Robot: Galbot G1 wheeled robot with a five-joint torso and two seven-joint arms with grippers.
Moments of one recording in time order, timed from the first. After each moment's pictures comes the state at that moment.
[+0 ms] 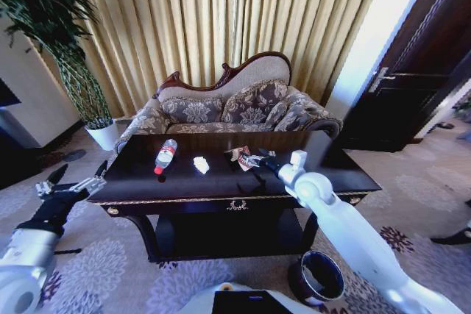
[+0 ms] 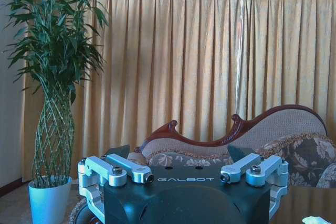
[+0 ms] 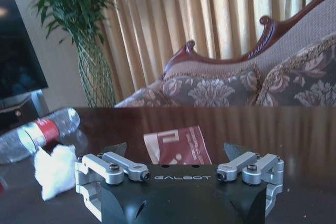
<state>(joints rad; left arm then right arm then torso) 1.76 -1.29 -1.30 -2.50 -0.75 0.37 0.11 -0.82 0.95 0.12 1.86 0.92 -0.49 0.05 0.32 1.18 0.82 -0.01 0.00</state>
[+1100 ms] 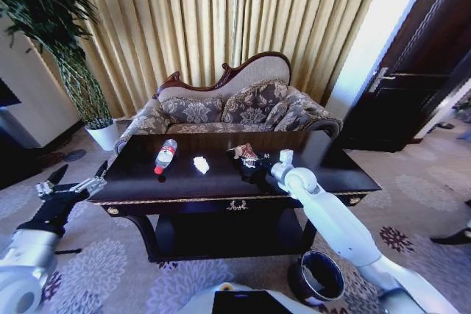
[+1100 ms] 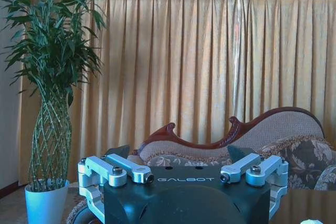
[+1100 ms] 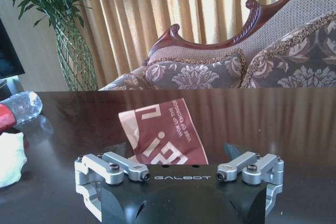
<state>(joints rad) 1.75 -1.29 -1.30 -2.50 -0.75 0.37 0.11 -0.73 1.00 0.08 1.69 0.86 -0.49 0.03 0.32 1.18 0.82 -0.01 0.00</state>
